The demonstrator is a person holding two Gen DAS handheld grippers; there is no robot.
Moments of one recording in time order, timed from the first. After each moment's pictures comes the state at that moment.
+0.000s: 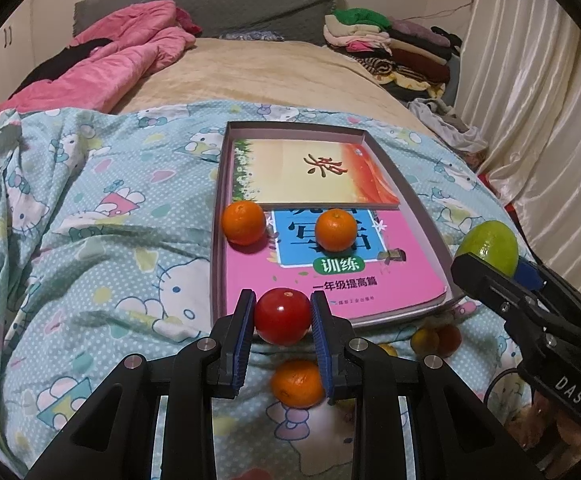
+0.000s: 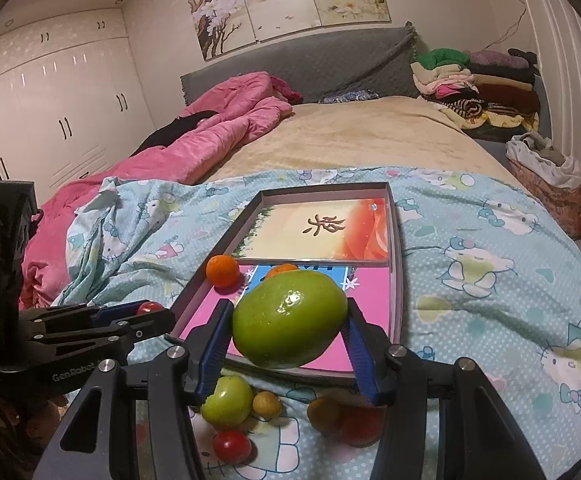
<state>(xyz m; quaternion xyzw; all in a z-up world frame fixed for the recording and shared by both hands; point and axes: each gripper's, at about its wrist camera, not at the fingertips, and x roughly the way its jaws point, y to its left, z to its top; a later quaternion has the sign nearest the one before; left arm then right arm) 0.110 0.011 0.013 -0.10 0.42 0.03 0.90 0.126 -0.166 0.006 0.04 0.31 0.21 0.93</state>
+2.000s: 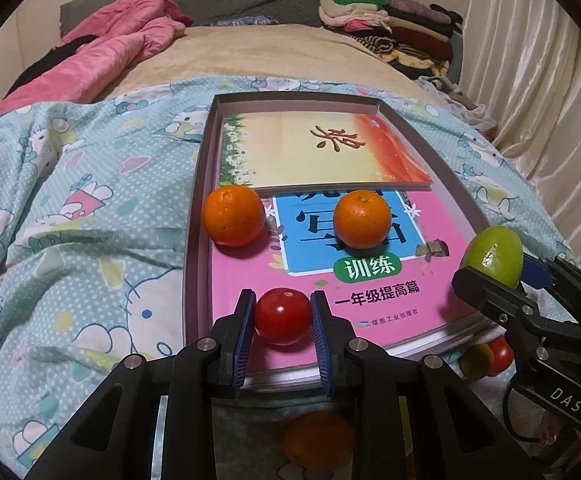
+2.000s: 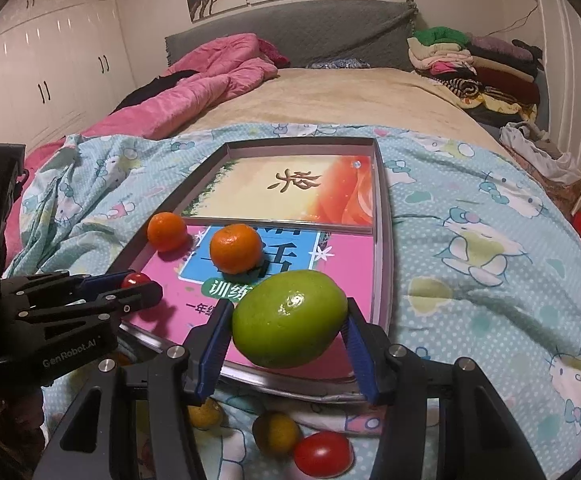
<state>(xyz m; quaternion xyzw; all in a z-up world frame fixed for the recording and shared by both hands) 0.156 0.010 -0.037 -0.07 0.45 0.04 0.89 0.171 -0.162 -0.042 -0.01 0.37 0.18 0.91</state>
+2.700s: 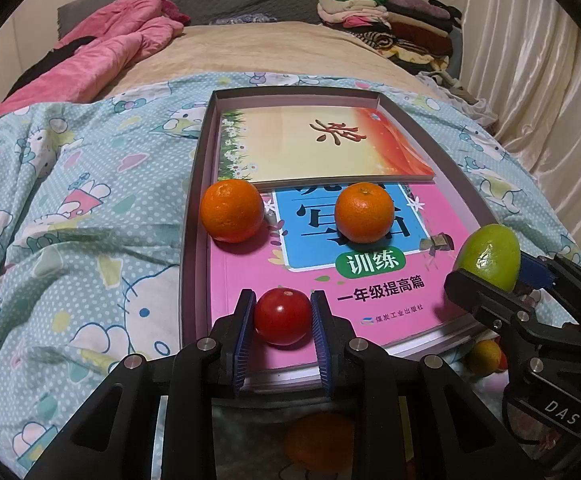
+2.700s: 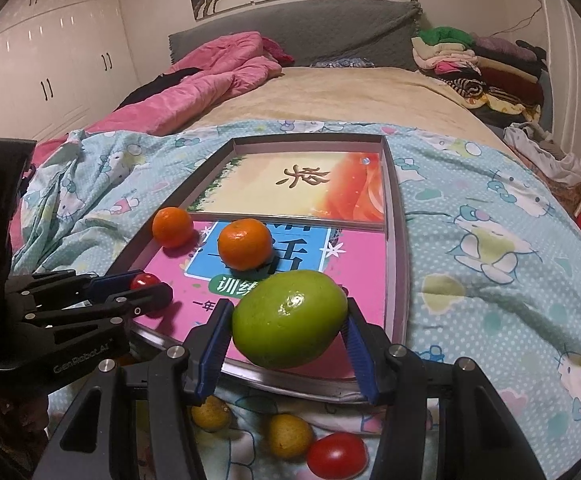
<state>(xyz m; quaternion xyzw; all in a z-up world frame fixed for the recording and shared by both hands) 0.158 0.009 -0.041 -0.06 0.45 0.04 0.89 0.171 -0.154 -0.045 -0.01 0.37 0.18 0.91</state>
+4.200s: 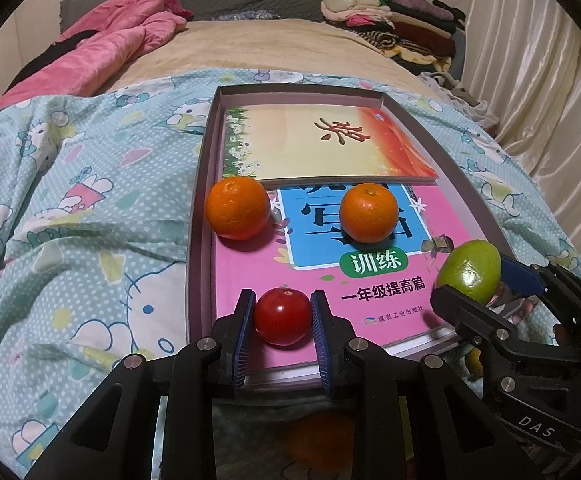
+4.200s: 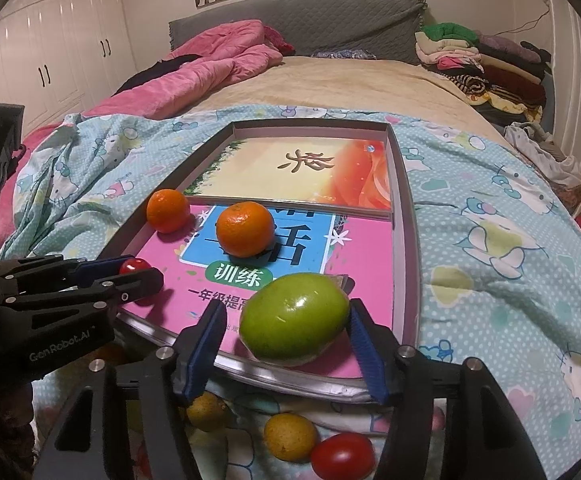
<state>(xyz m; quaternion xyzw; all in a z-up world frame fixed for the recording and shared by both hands) 0.157 0.012 -0.041 -0.07 0.46 0.04 0.89 0.175 -0.148 -0.056 -0.03 0.39 0.18 0.90</state>
